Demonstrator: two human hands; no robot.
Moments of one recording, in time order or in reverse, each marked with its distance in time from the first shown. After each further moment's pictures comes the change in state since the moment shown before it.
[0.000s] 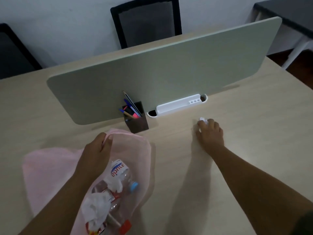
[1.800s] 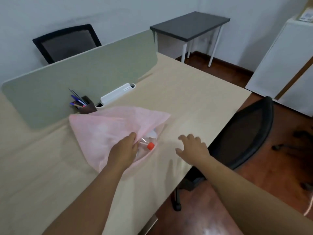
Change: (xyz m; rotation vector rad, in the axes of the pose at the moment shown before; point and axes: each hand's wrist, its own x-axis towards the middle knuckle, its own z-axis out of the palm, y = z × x) left_hand -0.196 0.062 0.073 0.225 -0.337 0.670; right_hand -0.360 0.023 -0.178 0.047 -0.327 0.369
